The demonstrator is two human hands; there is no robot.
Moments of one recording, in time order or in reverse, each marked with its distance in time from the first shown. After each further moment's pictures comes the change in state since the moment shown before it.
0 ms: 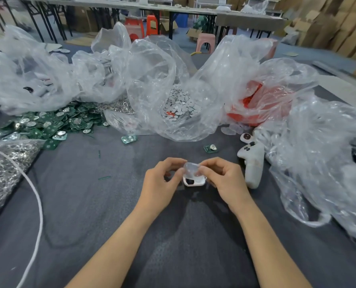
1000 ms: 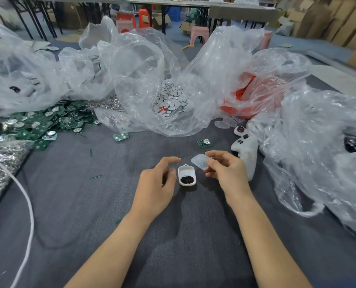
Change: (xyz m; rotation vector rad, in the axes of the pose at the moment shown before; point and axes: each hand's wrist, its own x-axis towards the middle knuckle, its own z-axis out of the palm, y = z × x) left_hand -0.010 0.001 0.002 0.248 -0.006 0.140; right_hand 0.005 0.006 -0.009 0.142 0.271 0.178
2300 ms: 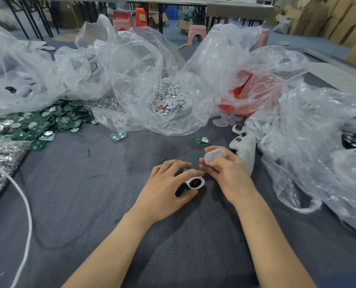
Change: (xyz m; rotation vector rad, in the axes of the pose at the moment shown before) left_hand 0.001 0.001 0.005 0.372 -0.356 0.273; right_hand -0.003 -0.009 -0.006 0.298 -0.168 0.110
